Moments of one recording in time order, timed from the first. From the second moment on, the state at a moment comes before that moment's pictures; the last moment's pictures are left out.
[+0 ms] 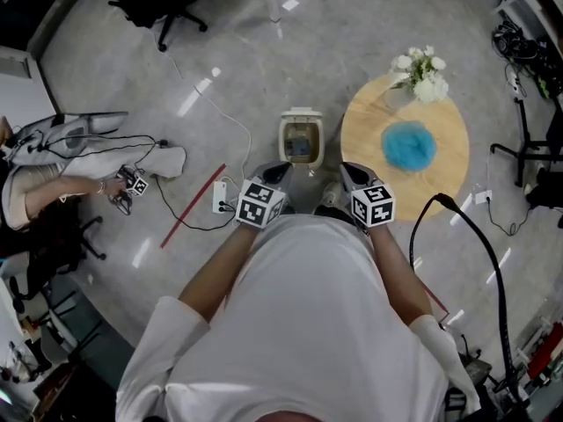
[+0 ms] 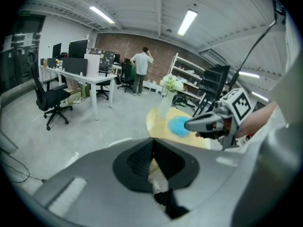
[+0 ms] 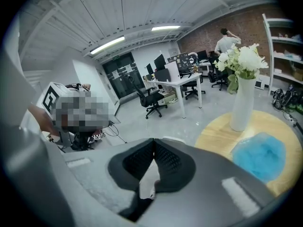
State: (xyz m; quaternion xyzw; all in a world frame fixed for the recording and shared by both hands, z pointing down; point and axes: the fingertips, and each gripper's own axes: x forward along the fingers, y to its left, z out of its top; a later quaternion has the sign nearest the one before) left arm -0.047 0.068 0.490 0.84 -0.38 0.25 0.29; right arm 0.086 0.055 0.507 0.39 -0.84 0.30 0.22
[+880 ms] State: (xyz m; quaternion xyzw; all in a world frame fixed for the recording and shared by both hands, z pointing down) left arm -0.002 0.075 0.492 0.85 -0.34 0.27 0.28; right arm 0.168 0.056 0.518 0.47 -0.80 0.32 0.19
